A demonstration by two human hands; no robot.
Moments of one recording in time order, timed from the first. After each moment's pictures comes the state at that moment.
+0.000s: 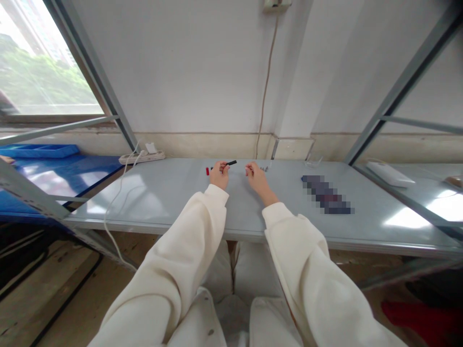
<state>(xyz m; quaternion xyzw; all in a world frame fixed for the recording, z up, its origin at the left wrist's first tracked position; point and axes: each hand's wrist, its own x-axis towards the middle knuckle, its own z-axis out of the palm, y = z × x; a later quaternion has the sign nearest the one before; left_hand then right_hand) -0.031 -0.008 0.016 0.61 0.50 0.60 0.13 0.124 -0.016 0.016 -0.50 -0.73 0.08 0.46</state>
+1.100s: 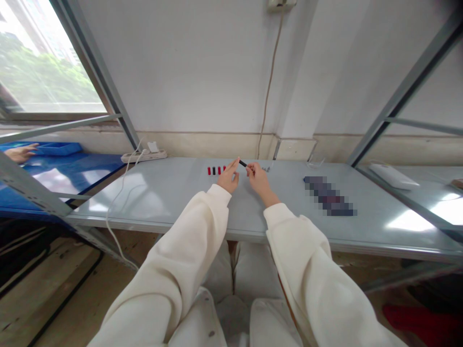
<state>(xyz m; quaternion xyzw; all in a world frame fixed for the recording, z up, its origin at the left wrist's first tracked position) -0.027 -0.018 0.011 0.79 0.38 0.48 0.06 0.118 -0.019 0.019 -0.50 -0.71 0.09 0.49</state>
